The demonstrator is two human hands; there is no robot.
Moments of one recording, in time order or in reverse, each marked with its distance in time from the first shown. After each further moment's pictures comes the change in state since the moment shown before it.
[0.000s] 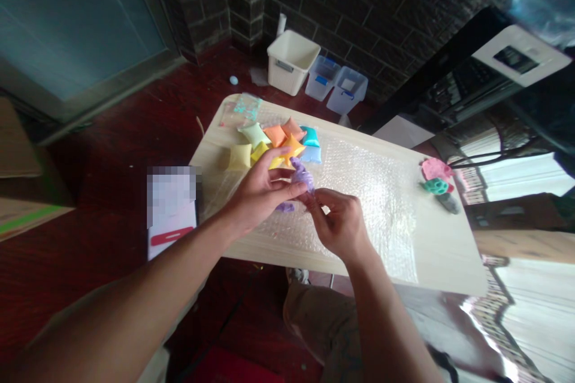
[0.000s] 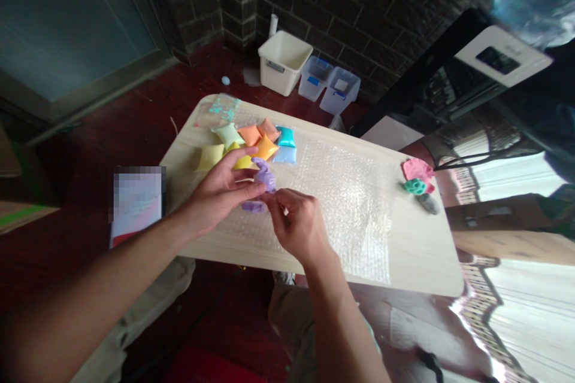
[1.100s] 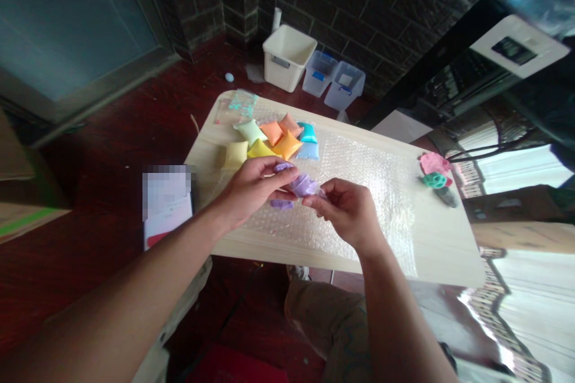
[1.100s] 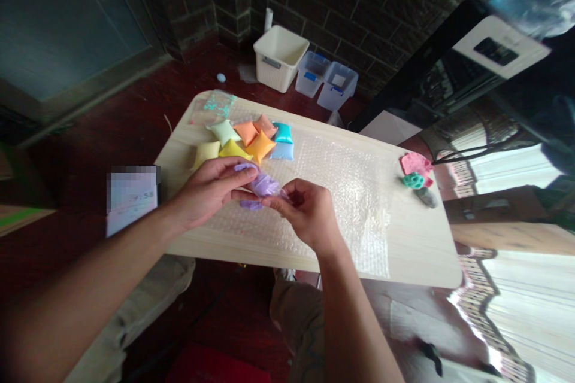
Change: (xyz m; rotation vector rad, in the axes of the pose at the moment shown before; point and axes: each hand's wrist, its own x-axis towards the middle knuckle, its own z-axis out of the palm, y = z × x) left_hand 0.005 0.007 -0.007 0.008 -0.094 -0.050; right_hand 0.001 0.017 -0.006 0.568 0.017 0.366
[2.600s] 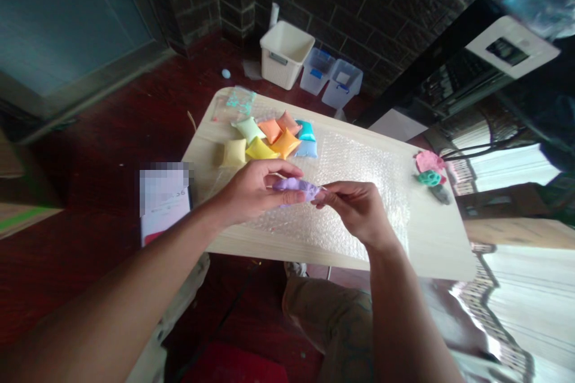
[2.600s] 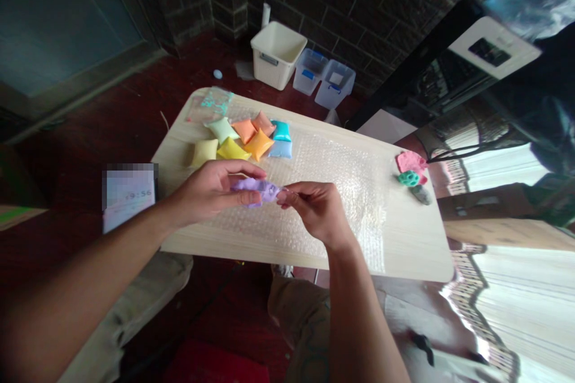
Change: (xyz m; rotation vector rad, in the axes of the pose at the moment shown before) left_hand -0.002 -0.001 -0.010 0.370 -0.143 0.106; right_hand 0.000 -0.001 -0.019 -0.053 -0.045 -0.073
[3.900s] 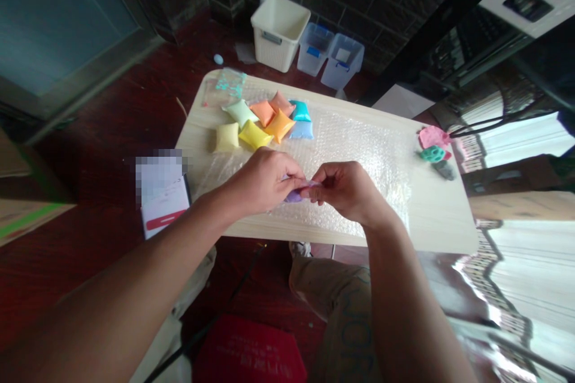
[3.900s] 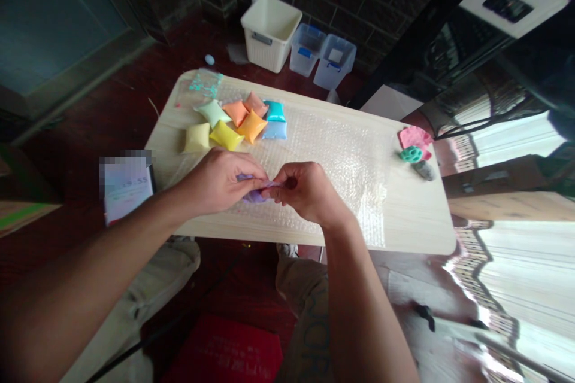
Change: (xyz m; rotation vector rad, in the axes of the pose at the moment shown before) left_hand 0.005 0.017 0.023 0.722 -0.108 0.297; right_hand -0.002 0.002 0.000 -0.108 -0.174 0.095
